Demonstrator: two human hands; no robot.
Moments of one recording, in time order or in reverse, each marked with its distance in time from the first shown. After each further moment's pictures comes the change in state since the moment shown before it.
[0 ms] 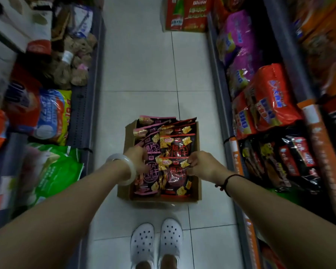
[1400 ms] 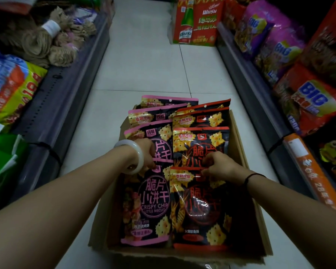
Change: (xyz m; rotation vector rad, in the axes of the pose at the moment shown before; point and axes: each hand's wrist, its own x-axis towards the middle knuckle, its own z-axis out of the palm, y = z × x) left_hand 0.240 -0.098 0.127 0.066 0.146 0.079; right_hand 0.243 0.117 0.142 0.037 0.175 -0.058
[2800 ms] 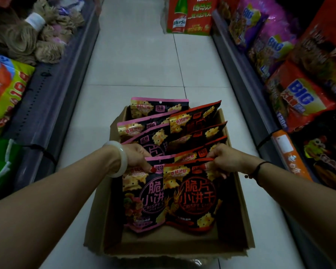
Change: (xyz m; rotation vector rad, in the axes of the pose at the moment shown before) left_hand -0.020 -0.001 -0.013 -0.480 -0.384 -0.041; right_hand -0.021 0.011 -0.050 0.061 -0.209 -0.067
